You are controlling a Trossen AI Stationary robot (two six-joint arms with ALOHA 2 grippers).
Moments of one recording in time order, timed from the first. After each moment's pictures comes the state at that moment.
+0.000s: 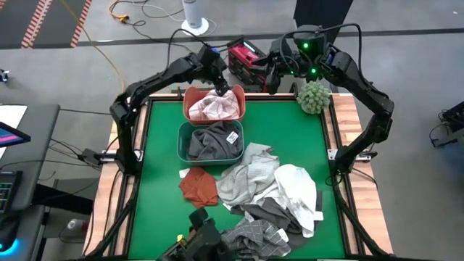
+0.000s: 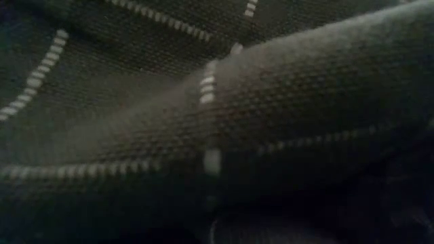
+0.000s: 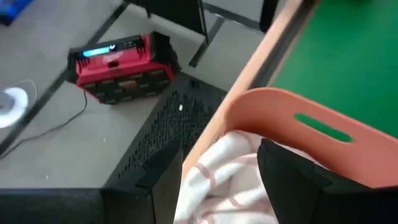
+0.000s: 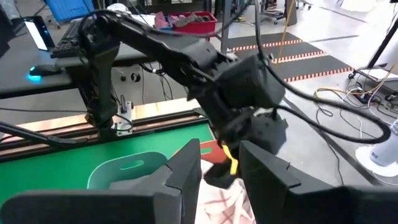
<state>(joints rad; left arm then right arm) 0.71 1.95 1.84 -0.65 -0.03 0.18 -0.50 1.57 2.03 -0.76 -0.20 -0.10</state>
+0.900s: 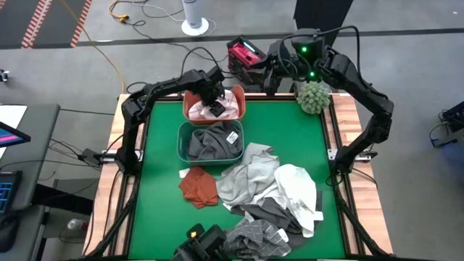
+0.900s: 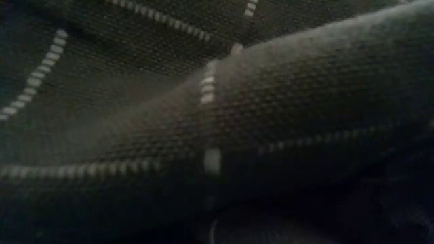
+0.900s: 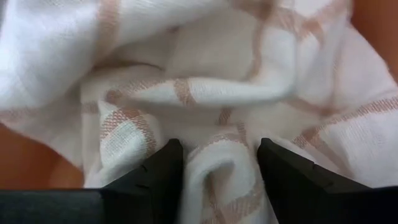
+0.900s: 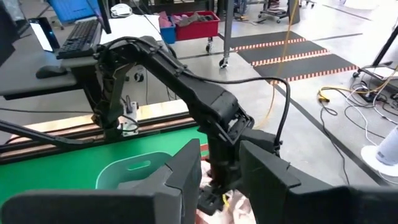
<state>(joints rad) 0.71 2.08 1.72 -0.88 0.10 0.05 -0.46 1.57 2.03 -0.76 -0.17 -0.08</state>
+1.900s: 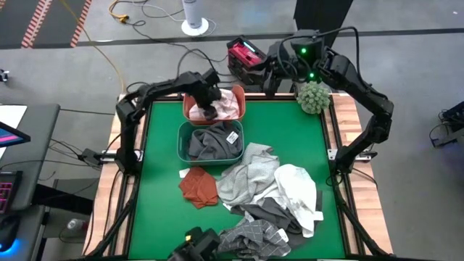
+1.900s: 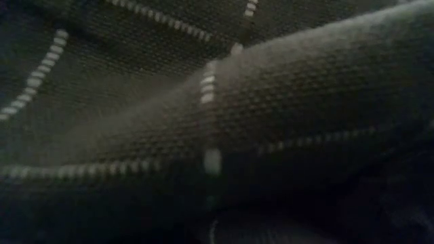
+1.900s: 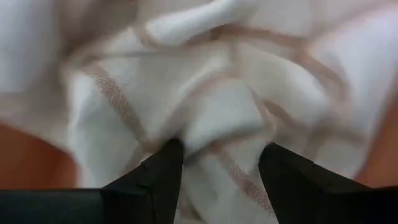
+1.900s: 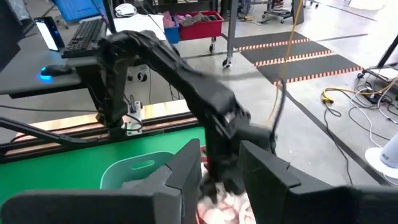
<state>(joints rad) 0.71 2.02 1.62 -0.89 0.12 0.26 -0.45 1.57 2.03 -0.76 -0.17 -0.08</state>
